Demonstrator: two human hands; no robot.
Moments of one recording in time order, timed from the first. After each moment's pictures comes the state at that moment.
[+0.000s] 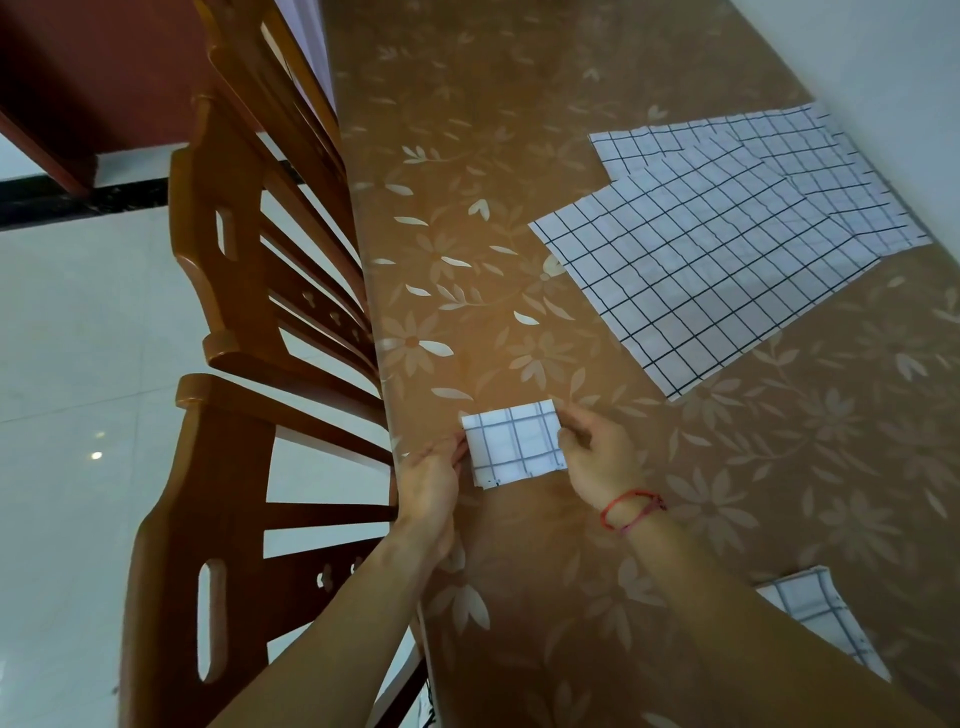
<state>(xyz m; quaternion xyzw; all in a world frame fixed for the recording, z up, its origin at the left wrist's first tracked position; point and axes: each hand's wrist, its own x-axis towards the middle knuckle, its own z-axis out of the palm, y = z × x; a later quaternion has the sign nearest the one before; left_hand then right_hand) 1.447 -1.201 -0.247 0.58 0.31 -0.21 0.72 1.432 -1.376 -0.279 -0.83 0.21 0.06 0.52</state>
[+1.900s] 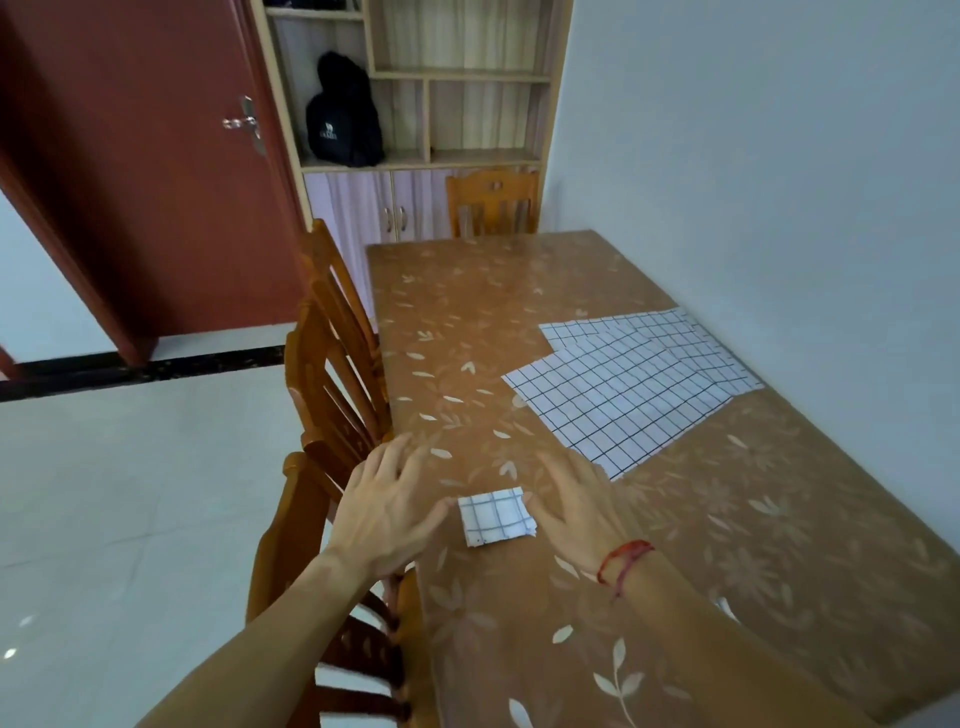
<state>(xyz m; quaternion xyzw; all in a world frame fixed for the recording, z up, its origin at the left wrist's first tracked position) 1.393 -1.105 -0.113 0.96 -0.23 0.08 0.14 1.331 -1.349 -0.105 -0.98 0.05 -0.05 0.17</state>
